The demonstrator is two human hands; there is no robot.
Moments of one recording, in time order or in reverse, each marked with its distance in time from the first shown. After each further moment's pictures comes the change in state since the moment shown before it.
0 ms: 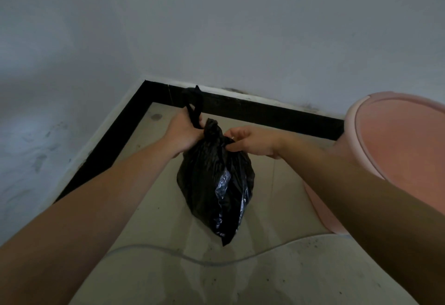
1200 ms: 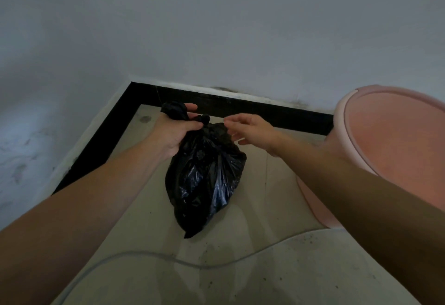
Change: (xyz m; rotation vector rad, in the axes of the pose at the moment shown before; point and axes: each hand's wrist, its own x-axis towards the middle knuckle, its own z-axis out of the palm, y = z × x) left_hand 0.004 0.008 0.006 -0.708 -0.104 -0.274; right_hand 0.002 0.019 -0.010 0.242 0.322 -0.061
